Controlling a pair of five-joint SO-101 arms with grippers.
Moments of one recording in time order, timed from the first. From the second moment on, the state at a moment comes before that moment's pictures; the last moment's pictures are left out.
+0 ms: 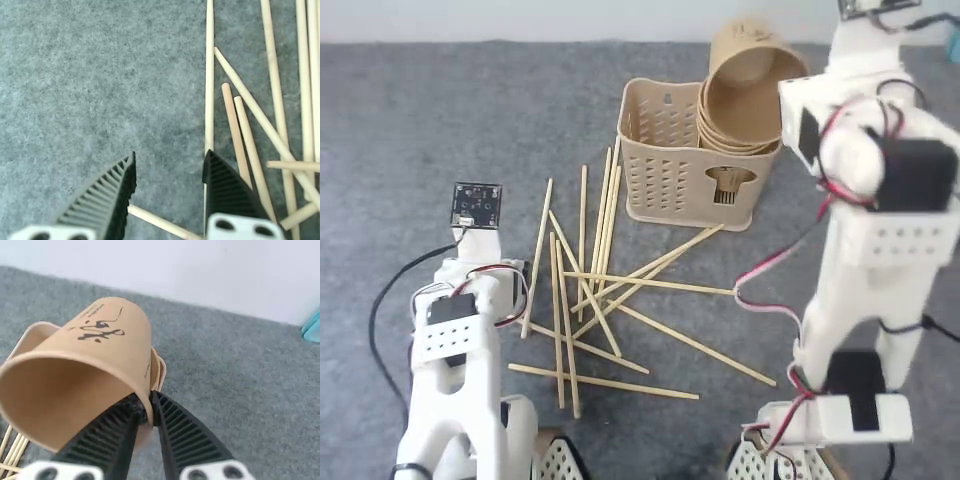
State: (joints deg) left arm -20.0 -40.4 72.0 38.5 -9.7; right arm -5.6 -1.1 -49.7 96.1 8.4
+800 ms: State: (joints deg) left arm -20.0 -40.4 72.0 38.5 -9.7; right arm -4.6 2.8 -49.7 100.3 8.4
